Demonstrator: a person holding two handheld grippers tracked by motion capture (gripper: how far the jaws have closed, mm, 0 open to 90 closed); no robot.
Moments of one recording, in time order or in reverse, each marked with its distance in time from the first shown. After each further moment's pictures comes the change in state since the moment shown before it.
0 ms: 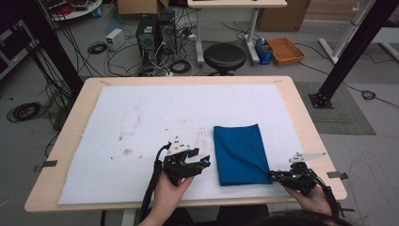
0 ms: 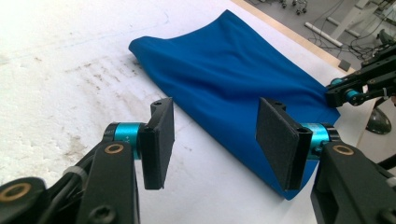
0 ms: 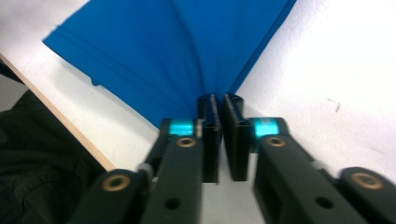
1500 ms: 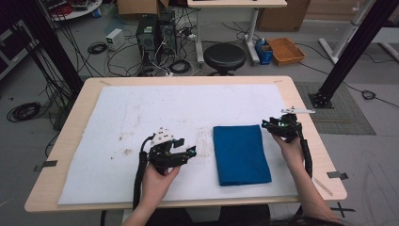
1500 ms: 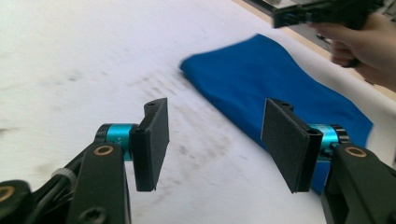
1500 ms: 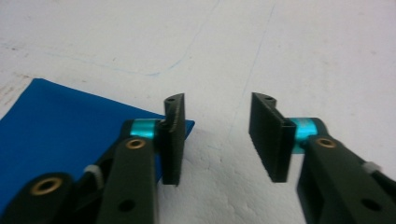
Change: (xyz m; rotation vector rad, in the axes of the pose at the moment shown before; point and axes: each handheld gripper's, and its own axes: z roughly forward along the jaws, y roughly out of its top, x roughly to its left) left arm 0.049 0.010 -0.020 -0.047 0.049 -0.001; right arm -0.081 0.112 0.052 -0.265 -0.276 0.053
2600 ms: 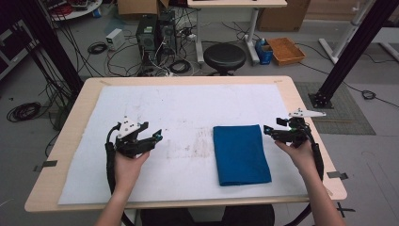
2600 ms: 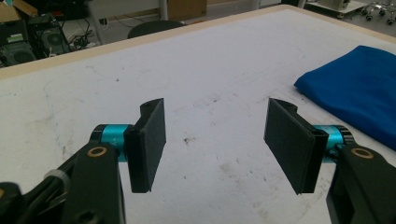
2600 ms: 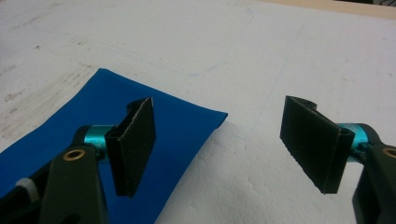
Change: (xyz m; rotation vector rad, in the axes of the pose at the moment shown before) left arm 0.074 0.007 -0.043 -0.085 0.229 0.135; right arm 0.004 0.000 -0.036 -0.028 0.121 -0.077
